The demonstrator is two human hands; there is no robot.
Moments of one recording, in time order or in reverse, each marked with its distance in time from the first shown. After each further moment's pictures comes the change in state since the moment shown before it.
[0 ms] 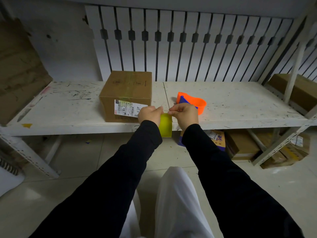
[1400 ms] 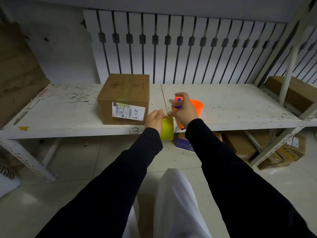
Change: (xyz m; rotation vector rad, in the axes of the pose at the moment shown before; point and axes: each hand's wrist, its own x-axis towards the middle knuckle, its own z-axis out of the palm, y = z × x) left_hand -0.004 -0.016 0.017 -0.129 -0.166 0.082; right_hand 0.013 -0.007 -0.015 -0.057 -0.127 -0.034
